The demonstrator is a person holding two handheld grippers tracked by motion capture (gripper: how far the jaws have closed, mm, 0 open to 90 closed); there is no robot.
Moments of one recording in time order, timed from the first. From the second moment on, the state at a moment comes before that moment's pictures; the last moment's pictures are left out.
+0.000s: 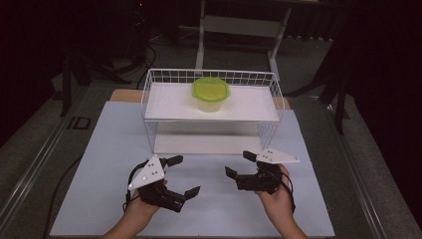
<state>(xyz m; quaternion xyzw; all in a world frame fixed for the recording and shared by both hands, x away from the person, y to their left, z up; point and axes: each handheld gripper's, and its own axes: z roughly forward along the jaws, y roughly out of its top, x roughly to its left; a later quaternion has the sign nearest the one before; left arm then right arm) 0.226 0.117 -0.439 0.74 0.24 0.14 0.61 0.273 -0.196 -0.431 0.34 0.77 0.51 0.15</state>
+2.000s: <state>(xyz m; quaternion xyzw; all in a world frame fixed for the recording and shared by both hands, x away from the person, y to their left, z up) 0.214 0.158 -0.493 0.74 0.27 0.13 0.60 0.248 -0.267 -0.492 0.36 0.78 0.48 0.15</state>
